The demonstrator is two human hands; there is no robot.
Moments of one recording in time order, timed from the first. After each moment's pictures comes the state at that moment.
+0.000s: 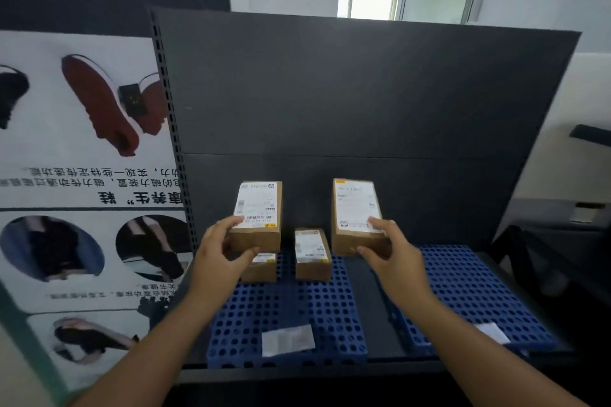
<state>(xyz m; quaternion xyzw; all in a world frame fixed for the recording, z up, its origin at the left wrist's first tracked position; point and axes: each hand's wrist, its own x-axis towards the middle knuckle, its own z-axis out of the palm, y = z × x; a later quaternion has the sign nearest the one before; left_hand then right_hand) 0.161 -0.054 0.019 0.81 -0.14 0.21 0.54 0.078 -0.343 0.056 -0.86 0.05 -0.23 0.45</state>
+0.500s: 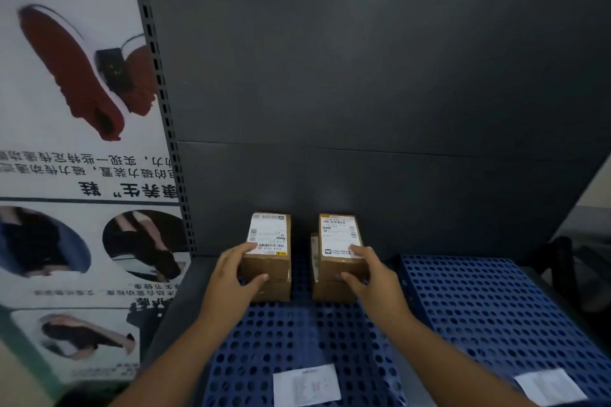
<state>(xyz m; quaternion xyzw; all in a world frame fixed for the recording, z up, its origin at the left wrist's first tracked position) 0.247 -0.053 -0.069 0.84 -0.11 0.12 0.52 0.197 -0.322 -0.044 -0.89 0.05 -0.12 0.43</state>
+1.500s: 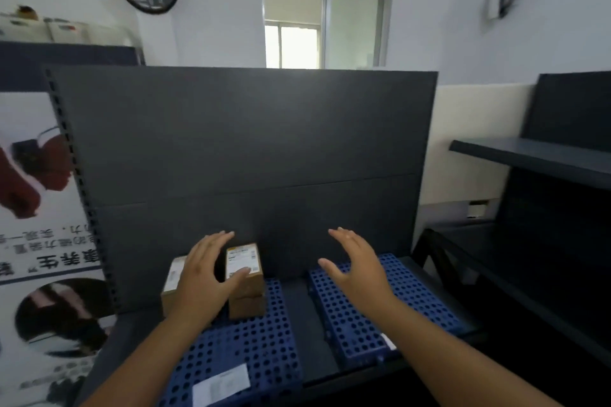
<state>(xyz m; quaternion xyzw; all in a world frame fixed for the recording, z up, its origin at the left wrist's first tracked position) 0.149 -0.155 0.060 0.85 -0.27 0.21 0.39 0.040 -0.422 0.071 -0.91 0.07 -0.27 0.30</state>
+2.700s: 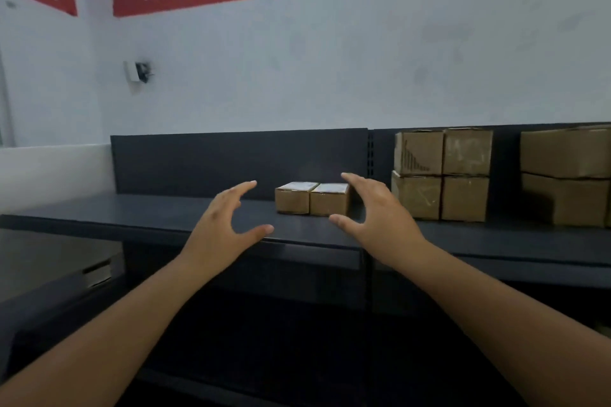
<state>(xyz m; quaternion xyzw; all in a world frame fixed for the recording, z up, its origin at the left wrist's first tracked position) -0.305 -0.699 0.239 0.51 -0.72 0.02 0.48 -0.583 -0.715 0.259 -0.78 0.47 -0.41 -0.04</state>
